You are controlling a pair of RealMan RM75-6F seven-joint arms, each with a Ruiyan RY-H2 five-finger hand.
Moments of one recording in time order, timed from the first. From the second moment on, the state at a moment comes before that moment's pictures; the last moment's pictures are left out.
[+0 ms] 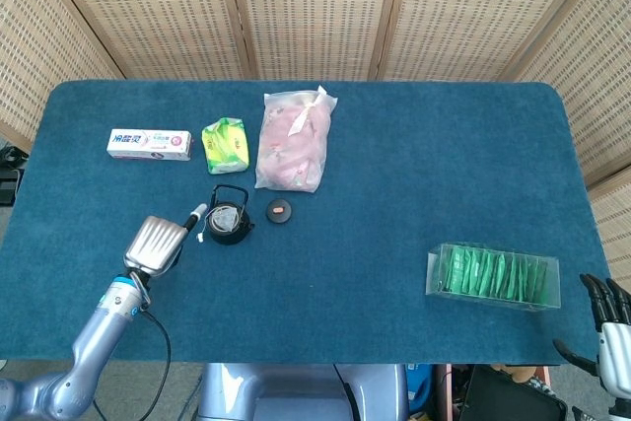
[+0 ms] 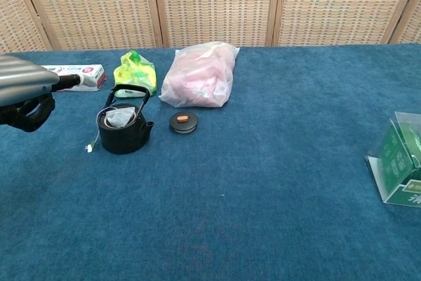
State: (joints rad) left arm -0.63 -1.28 -0.09 -1.89 0.90 1.07 0.94; right arm -0.11 -1.26 0.03 -1.37 -1.54 1.63 0.15
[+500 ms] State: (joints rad) left arm -0.80 -1.29 -0.06 -1.91 0.63 0.98 0.98; right arm -0.12 -1.27 0.03 -1.36 -1.53 1.63 0.16
